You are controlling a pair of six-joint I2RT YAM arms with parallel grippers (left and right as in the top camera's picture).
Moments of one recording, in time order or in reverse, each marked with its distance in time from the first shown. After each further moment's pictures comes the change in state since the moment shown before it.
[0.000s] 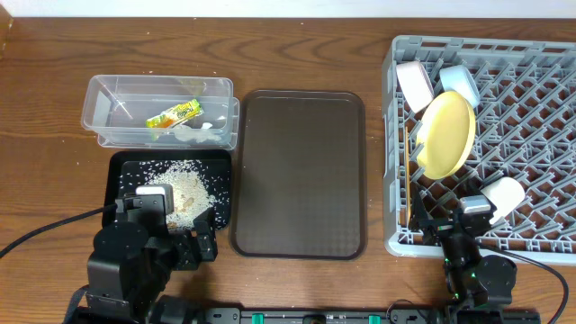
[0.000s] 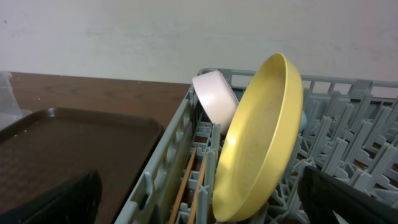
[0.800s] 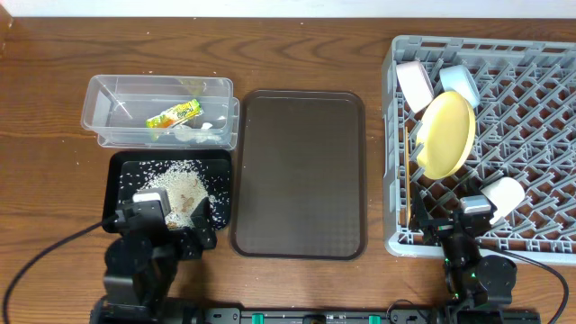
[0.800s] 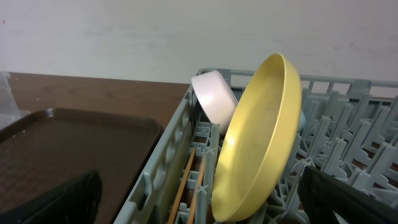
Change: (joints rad) left arm 0.101 -0.217 -0.350 0.328 -0.017 0.004; right arm 0.000 0.000 0.000 0.000 0.004 0.000
